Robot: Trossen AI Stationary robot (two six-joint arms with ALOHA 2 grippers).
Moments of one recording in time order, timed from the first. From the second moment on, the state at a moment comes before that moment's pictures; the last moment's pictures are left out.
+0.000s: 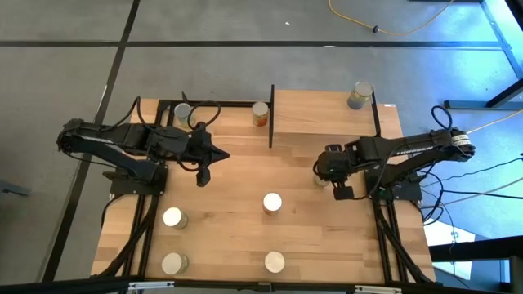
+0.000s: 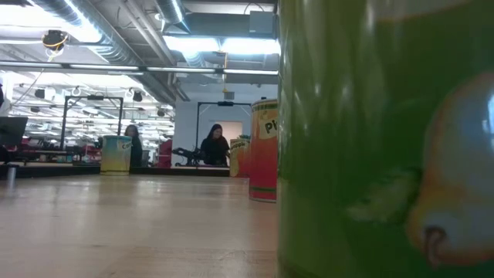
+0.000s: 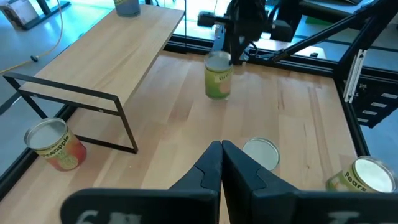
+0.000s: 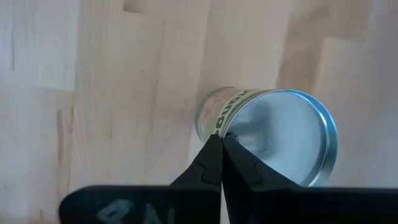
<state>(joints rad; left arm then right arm) -0.17 1.05 1.19 -0.62 -0.30 -0.26 0.11 1.24 1.05 -1.13 0.06 -0.02</state>
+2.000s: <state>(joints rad) -0.17 1.05 1.19 -0.62 -0.31 -0.26 -0.48 1.46 1.51 -1.29 0.26 -0.01</state>
